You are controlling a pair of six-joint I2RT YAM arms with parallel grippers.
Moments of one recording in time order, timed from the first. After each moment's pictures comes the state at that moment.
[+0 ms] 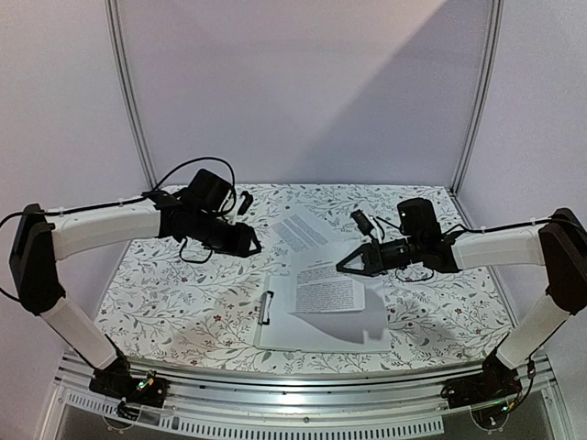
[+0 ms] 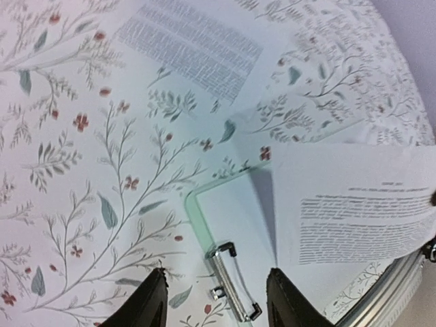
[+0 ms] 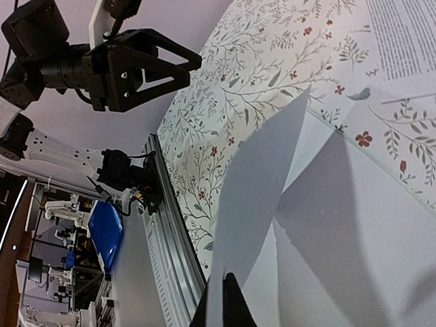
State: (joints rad) left arm -0.65 1.58 1.15 -0.46 0.14 -0.34; right arm 0.59 1.58 0.81 0.20 -0.84 0.58
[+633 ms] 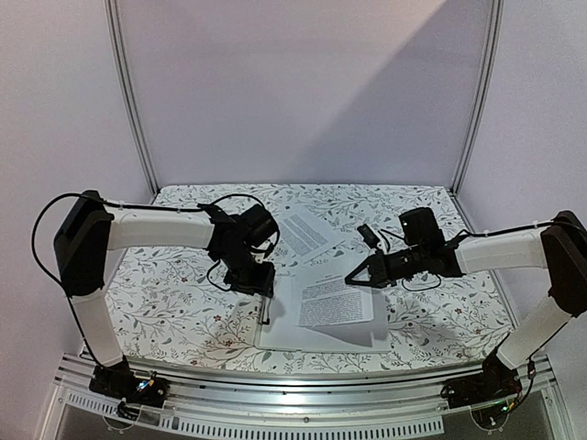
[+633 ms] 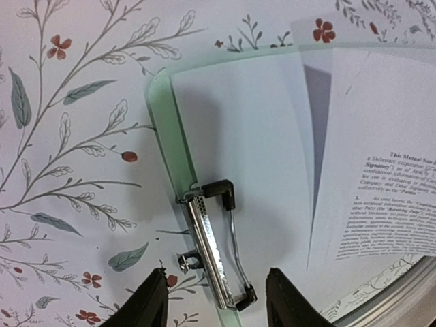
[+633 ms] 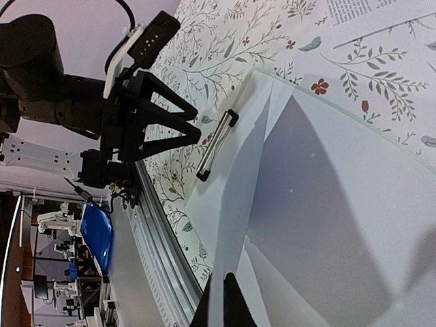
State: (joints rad) left arm -0.82 1.86 1.28 -0.73 0.08 -0.57; right arm 0.58 1.56 0.76 0.08 -0.79 0.57
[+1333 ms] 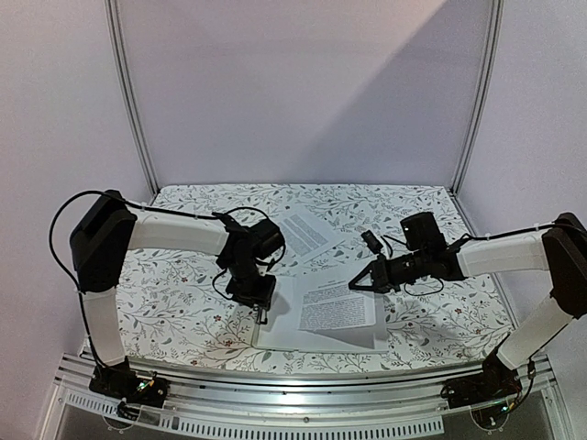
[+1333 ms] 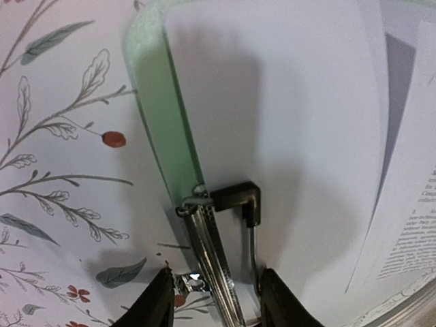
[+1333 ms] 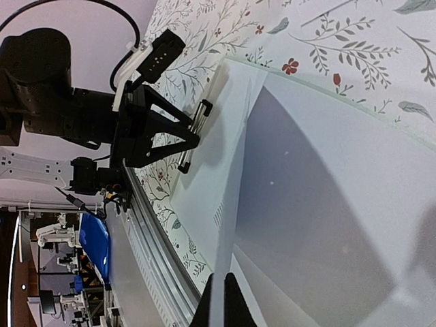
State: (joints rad) left arm -0.84 1.96 1.30 -0.77 0.07 -0.58; right arm 0.58 1.54 0.72 0.06 -0.75 0.61
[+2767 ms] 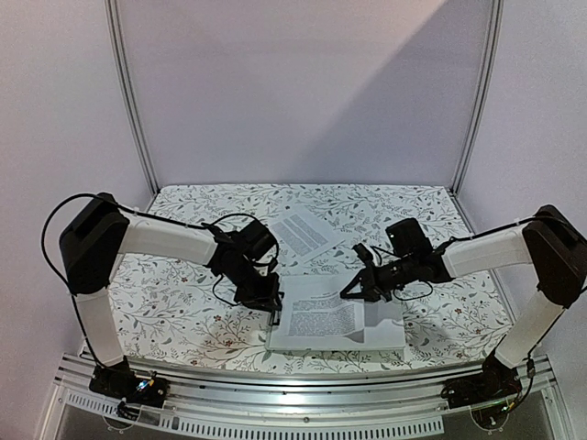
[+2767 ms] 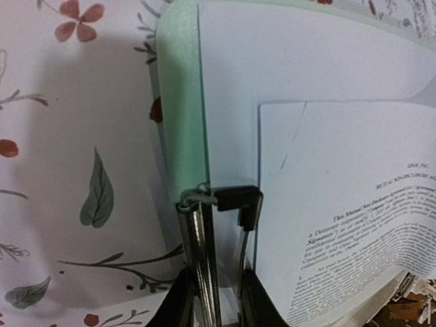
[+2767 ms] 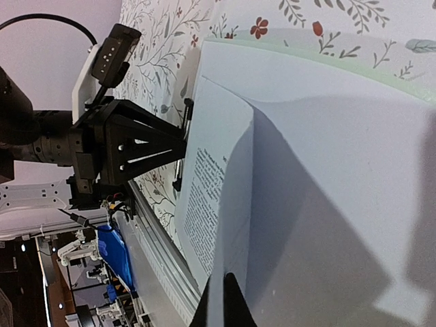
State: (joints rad) left arm -0.82 1.90 1.13 -0.46 0.29 -0.74; right arm 0.64 1.65 0.77 0.06 -0.73 0.79
